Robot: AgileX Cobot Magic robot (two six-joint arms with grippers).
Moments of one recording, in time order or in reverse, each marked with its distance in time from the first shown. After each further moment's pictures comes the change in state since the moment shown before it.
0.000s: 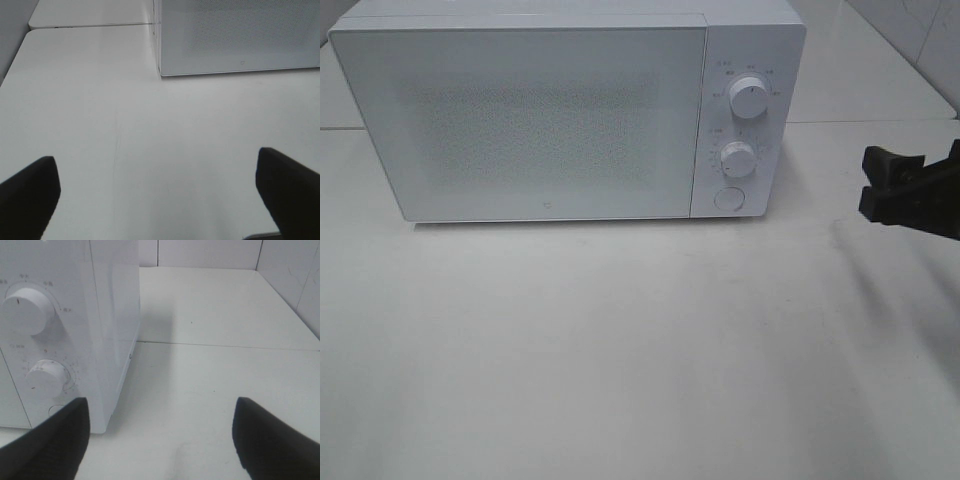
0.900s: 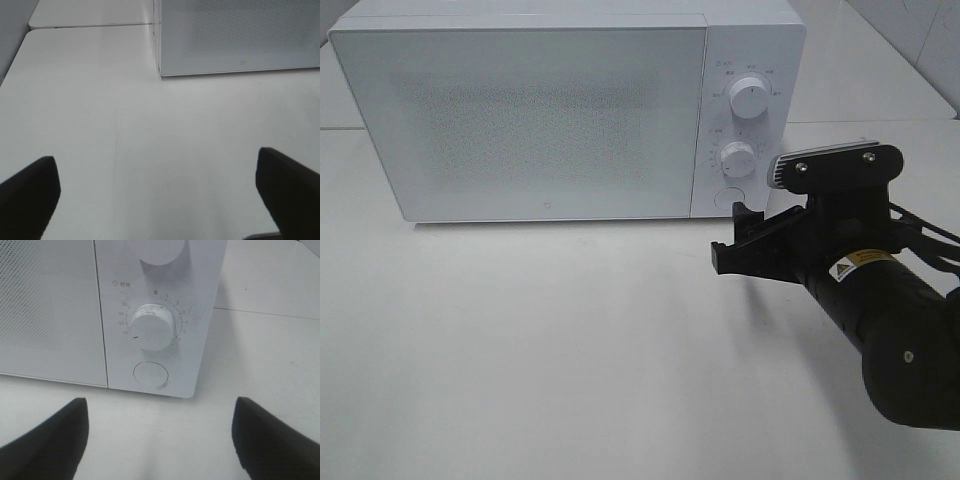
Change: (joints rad) left arm 0.000 0.000 0.000 0.000 0.000 0.000; right arm 0.541 0.382 -0.170 0.568 -0.188 -0.179
